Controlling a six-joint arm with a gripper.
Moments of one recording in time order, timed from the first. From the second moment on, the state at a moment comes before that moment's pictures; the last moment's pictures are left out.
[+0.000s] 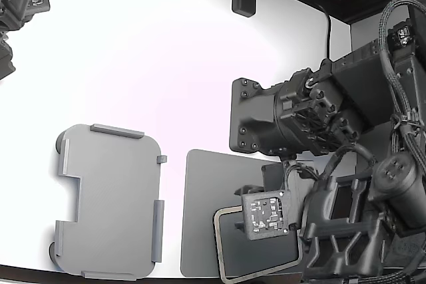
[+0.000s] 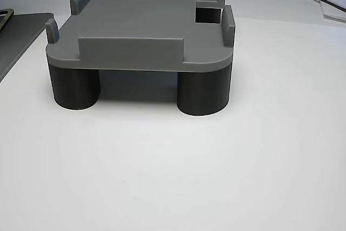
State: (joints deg) arm 57.3 109.9 101.7 90.4 10.8 50.9
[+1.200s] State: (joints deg) arm 70.1 110.5 129.0 72.9 3.1 63.0
